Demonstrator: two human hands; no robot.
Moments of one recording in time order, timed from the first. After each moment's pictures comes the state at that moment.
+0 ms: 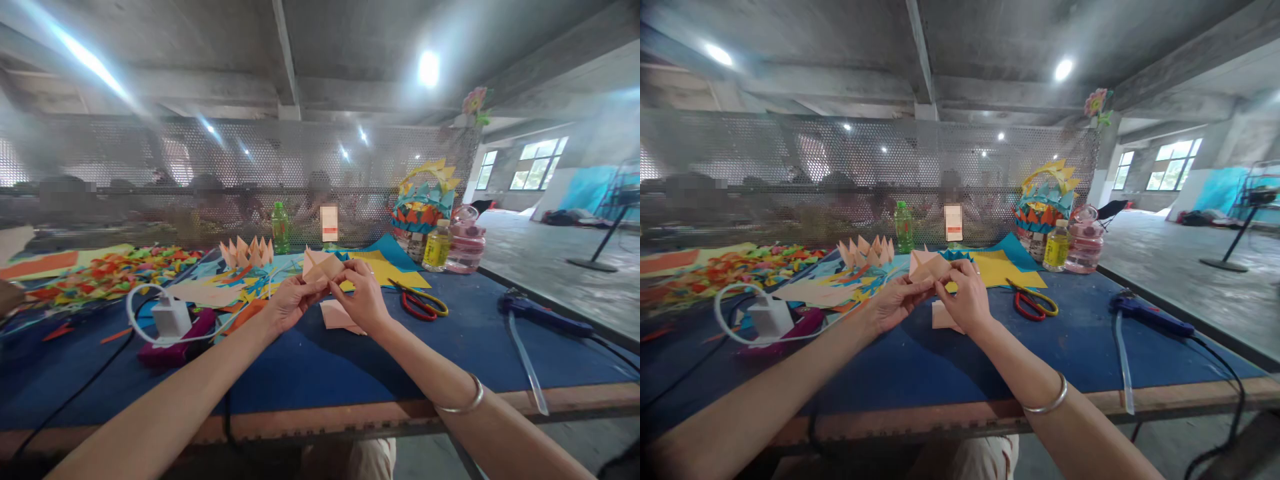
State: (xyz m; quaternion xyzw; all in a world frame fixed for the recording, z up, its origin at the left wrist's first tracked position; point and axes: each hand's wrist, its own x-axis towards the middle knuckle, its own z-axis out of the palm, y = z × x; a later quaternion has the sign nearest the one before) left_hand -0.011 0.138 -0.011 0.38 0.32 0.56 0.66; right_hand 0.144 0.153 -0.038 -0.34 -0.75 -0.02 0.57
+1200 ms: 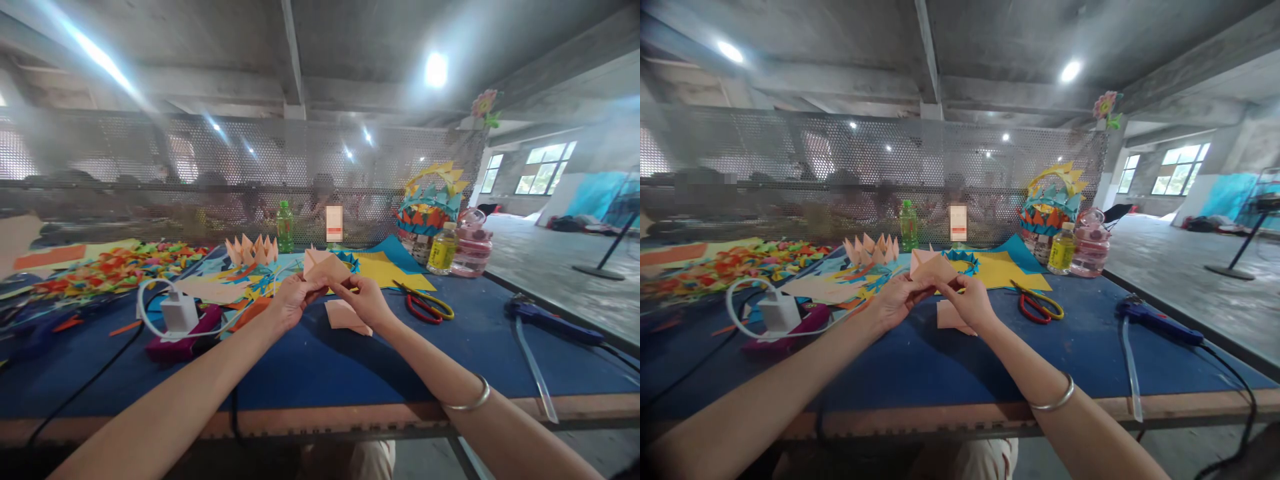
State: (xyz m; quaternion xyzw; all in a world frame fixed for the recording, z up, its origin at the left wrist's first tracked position) left_hand -0.016 0.143 -0.014 0.36 0.37 0.61 0.60; right_hand 0.140 0.158 -0.043 -0.40 -0.70 0.29 0.51
